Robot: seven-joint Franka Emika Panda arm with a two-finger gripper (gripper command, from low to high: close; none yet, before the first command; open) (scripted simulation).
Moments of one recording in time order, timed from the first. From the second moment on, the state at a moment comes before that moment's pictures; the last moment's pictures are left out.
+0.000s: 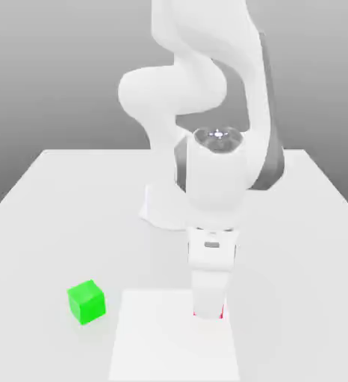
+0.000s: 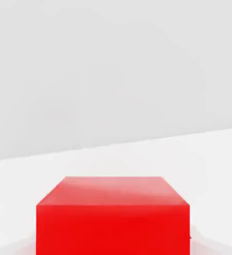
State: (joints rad) arm 0.41 0.09 -0.23 -2.78 0.07 2.88 -0.54
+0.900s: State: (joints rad) arm 0.05 -0.09 -0.50 -2.77 -0.07 2.69 -0.28
